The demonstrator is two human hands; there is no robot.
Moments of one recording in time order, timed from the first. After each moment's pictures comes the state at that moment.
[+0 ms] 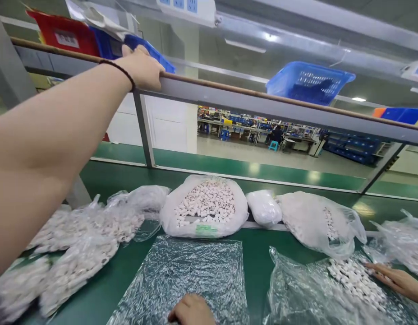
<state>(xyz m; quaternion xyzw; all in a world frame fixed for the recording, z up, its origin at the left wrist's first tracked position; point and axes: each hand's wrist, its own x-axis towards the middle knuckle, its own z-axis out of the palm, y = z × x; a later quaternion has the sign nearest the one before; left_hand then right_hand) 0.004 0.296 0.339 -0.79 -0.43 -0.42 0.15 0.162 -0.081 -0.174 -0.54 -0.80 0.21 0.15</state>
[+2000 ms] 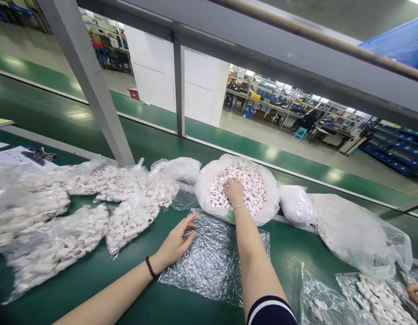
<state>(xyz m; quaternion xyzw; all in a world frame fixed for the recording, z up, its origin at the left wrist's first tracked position) -0.048 0.042 -0.171 -0.75 -0.40 -0.40 -0.34 0.189 0.200 -0.121 -0.73 -0.68 -0.05 0.06</state>
